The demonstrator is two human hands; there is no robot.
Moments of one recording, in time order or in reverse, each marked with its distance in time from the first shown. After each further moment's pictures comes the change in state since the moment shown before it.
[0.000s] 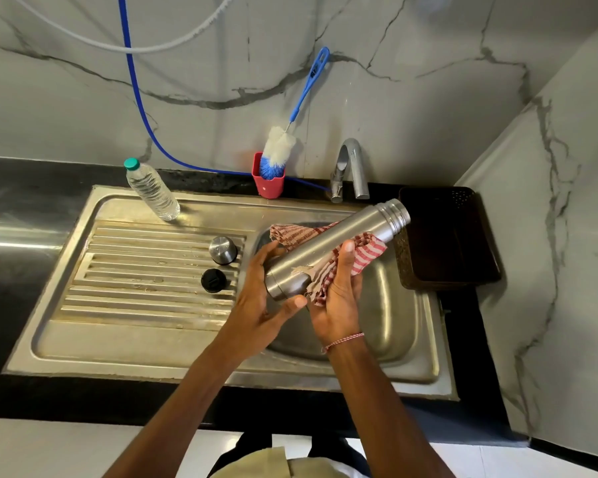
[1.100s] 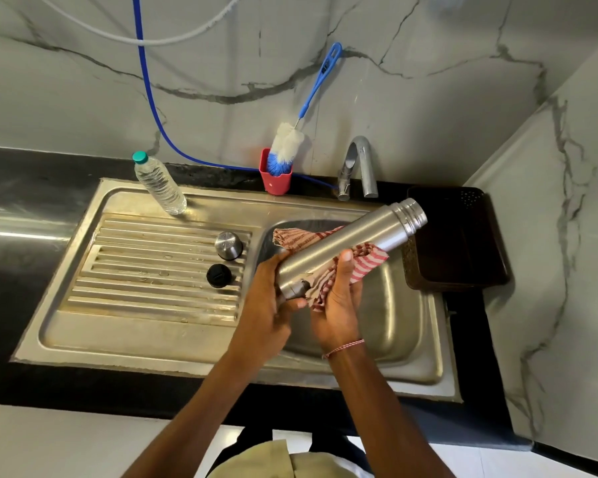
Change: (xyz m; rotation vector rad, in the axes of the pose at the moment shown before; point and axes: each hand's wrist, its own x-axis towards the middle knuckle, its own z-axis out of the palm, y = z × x) left_hand -0.012 -0.002 0.012 0.022 0.104 -0.034; right_hand -0.003 0.017 -0.008 -0.019 -0.009 -0.023
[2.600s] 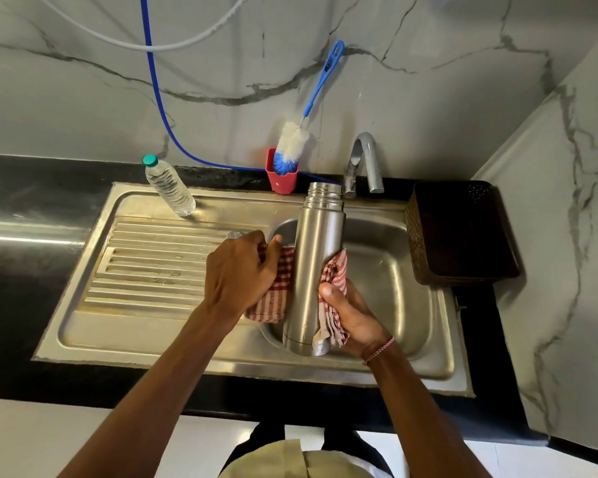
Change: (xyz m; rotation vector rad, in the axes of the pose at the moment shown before) left_hand 0.050 0.020 -0.053 0.829 0.244 0.070; right_hand -0.011 -0.020 -0.032 -0.541 -0.355 0.243
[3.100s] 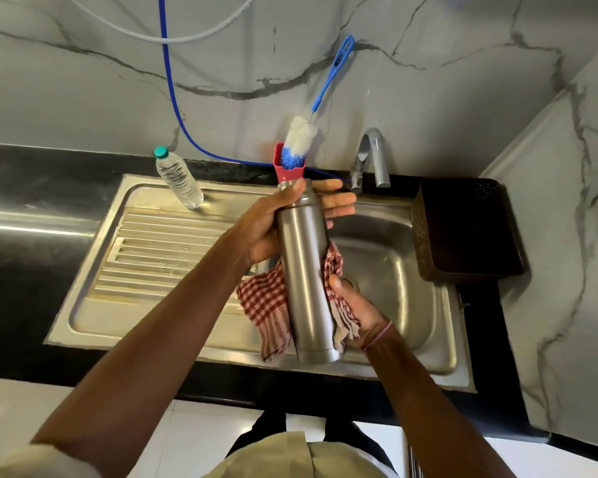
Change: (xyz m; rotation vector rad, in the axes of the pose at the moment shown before) left_hand 0.057 0.038 -0.018 -1.606 -0.852 -0.223; right_hand -0.005 -0.009 0.005 0.176 -0.292 0.180
